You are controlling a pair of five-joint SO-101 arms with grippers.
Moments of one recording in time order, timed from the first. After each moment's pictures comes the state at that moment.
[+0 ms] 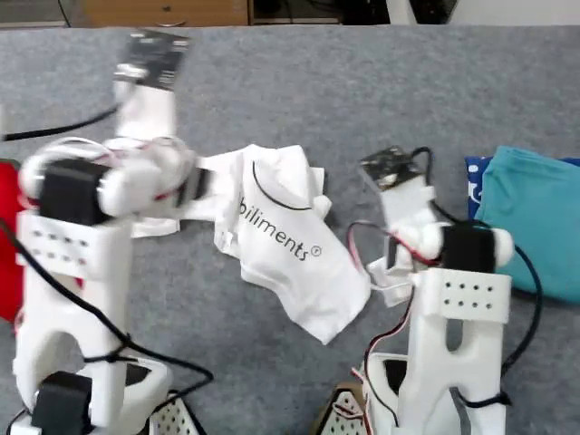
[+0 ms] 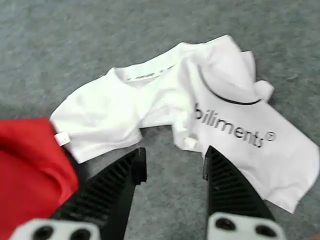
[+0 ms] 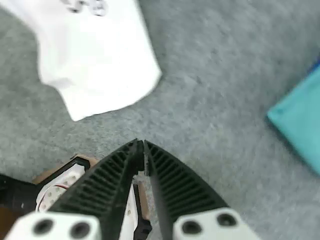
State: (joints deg) left arm 4.3 -24.4 -12.0 99.3 -12.4; right arm 0.1 -43.9 34.2 99.5 21.7
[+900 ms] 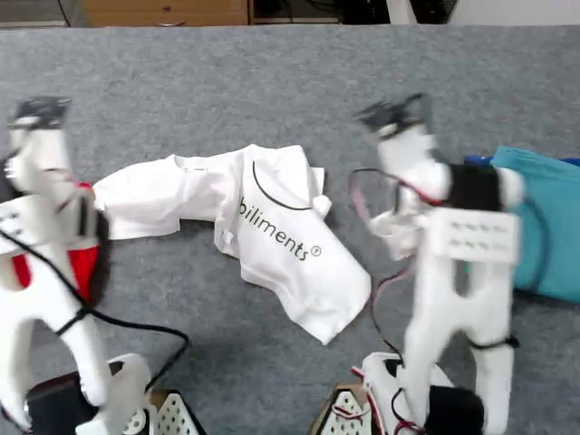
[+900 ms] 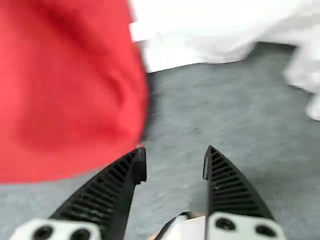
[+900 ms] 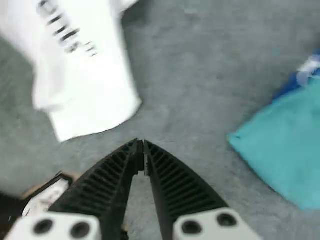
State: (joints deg) left arm -20.6 -24.3 8.6 99.4 -28.4; right arm 5.5 -27.9 10.7 101.1 24.6
